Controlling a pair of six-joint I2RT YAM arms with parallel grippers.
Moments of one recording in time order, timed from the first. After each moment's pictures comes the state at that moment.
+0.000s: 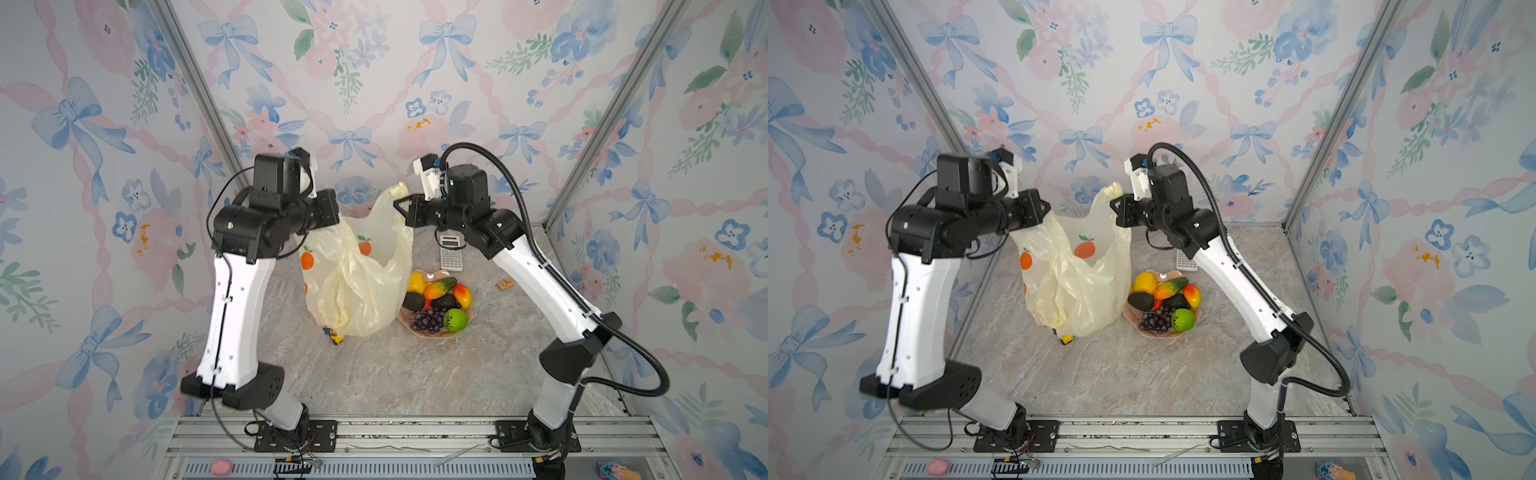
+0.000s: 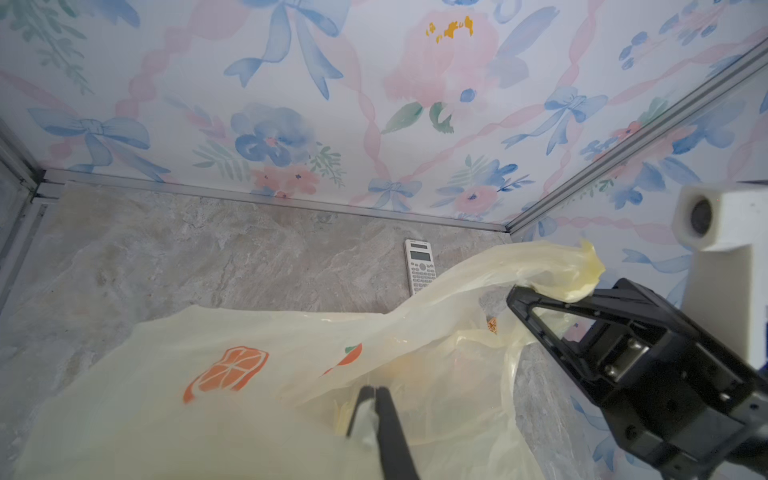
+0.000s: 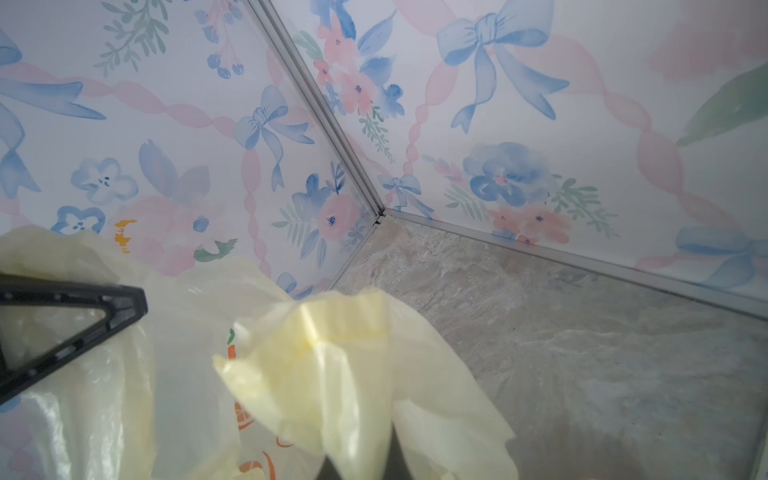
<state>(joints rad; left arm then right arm) -0.25 1.72 2.54 -1.26 0.15 -0.41 0.64 1.94 2.35 -0.63 -0.22 0.40</state>
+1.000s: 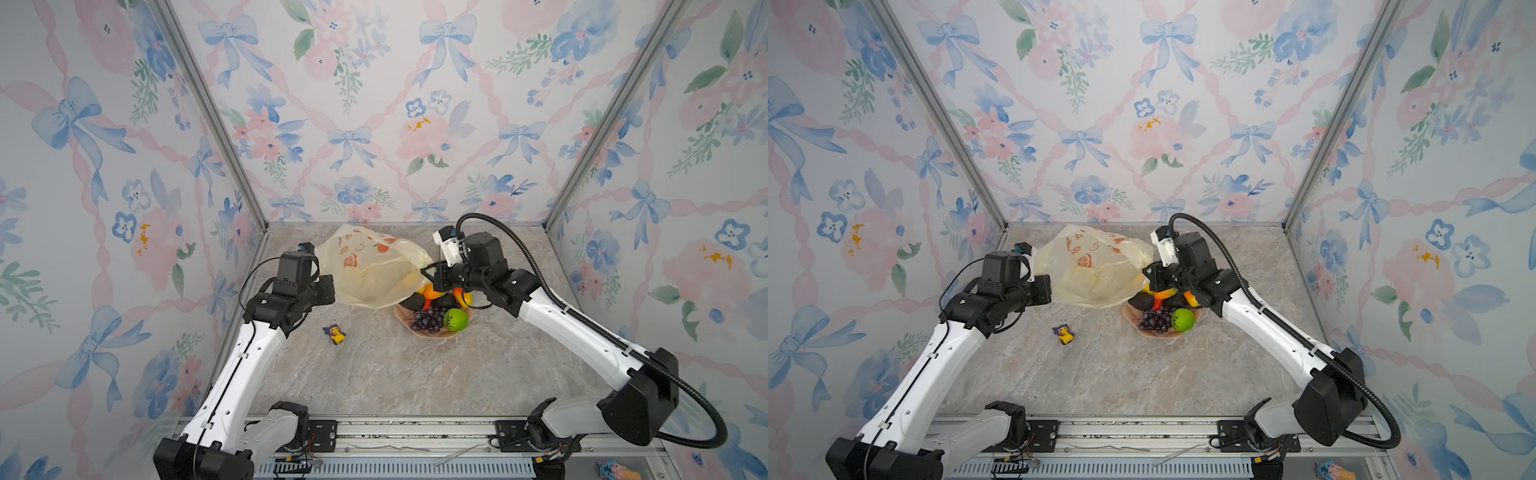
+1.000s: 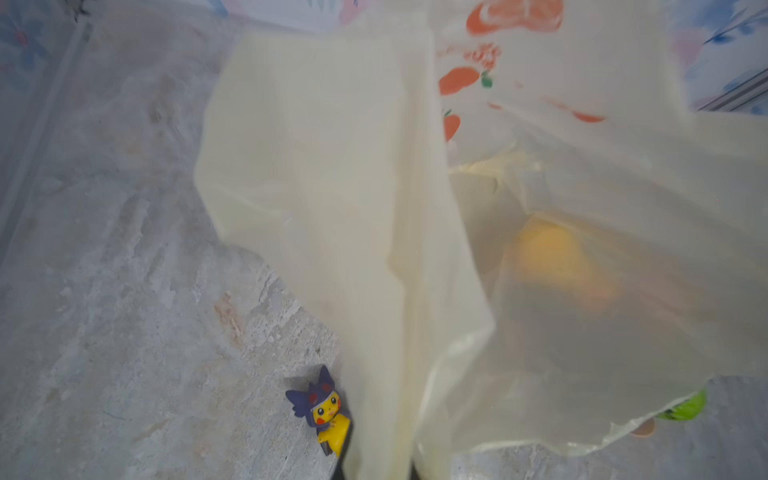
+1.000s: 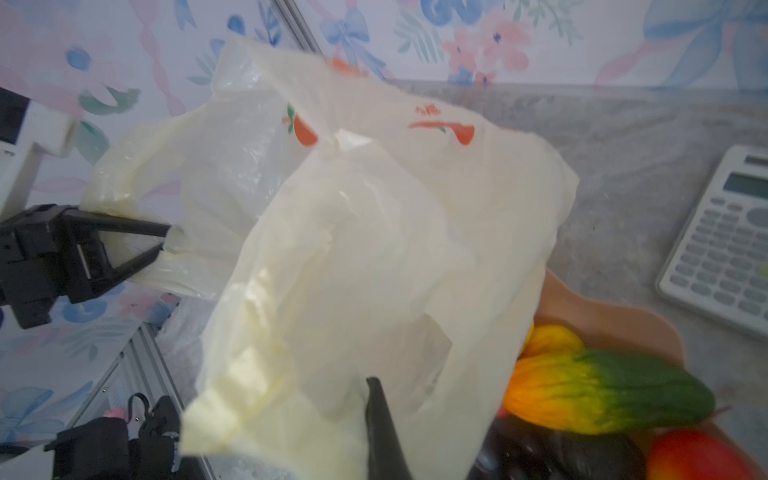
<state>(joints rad) -0.20 1.05 1.11 -0.75 0.03 -0.31 0.62 1.41 1.32 -0.38 -0.27 0.34</state>
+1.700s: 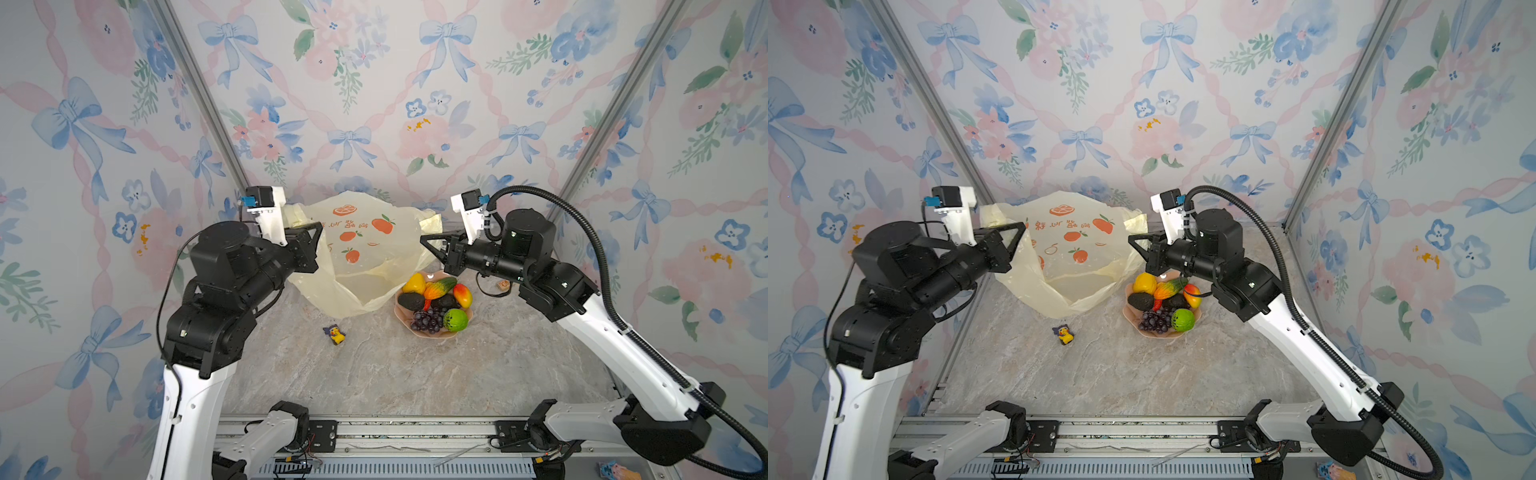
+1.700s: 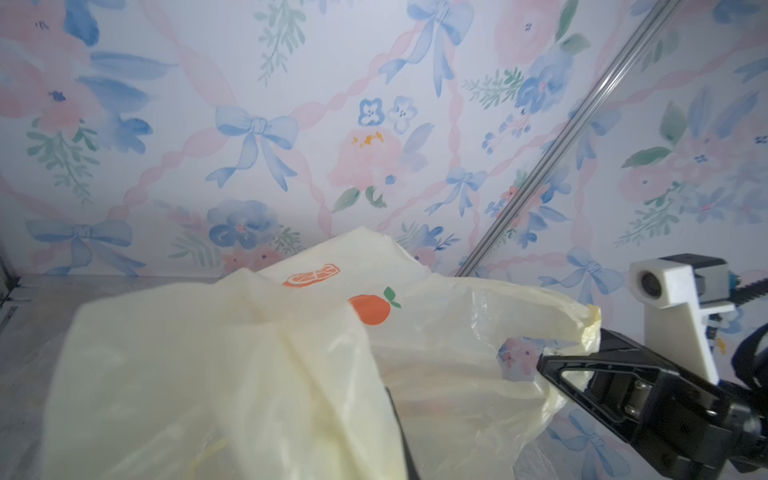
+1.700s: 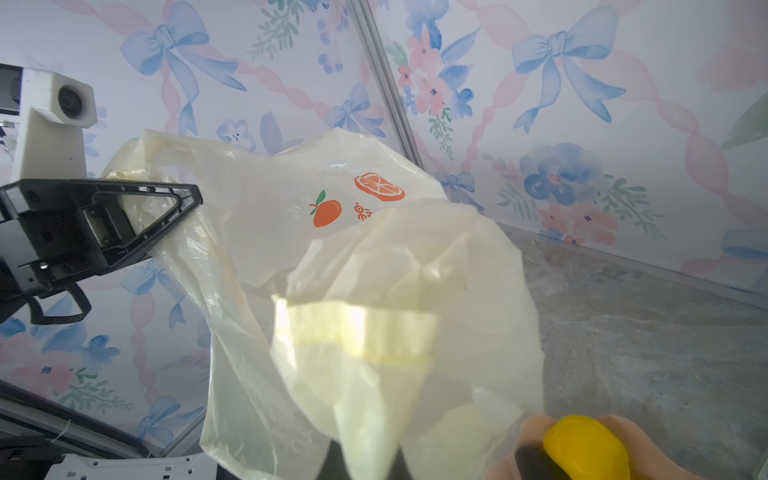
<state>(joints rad) -0.26 1.00 1.73 -0.83 0.19 -0.39 0.73 1.27 1.57 -0.43 -0.30 0.38</state>
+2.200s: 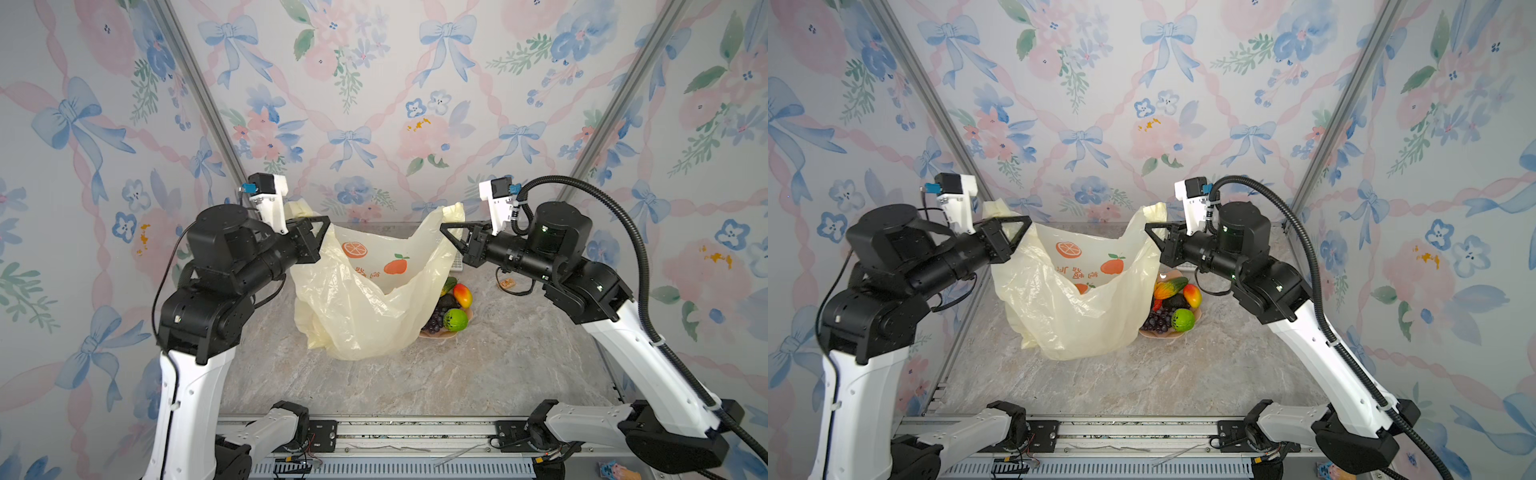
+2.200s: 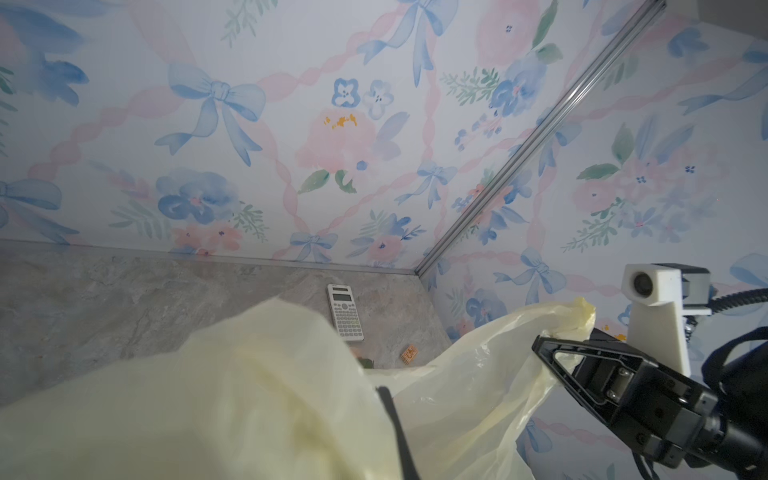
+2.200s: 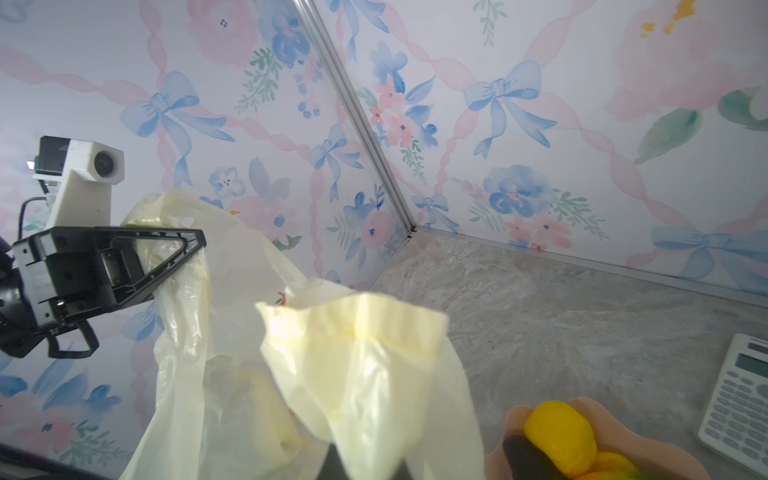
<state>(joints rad) -0.25 1.16 1.84 -0.92 0.27 -0.49 0.65 1.30 1.68 -0.54 -0.24 0.46</state>
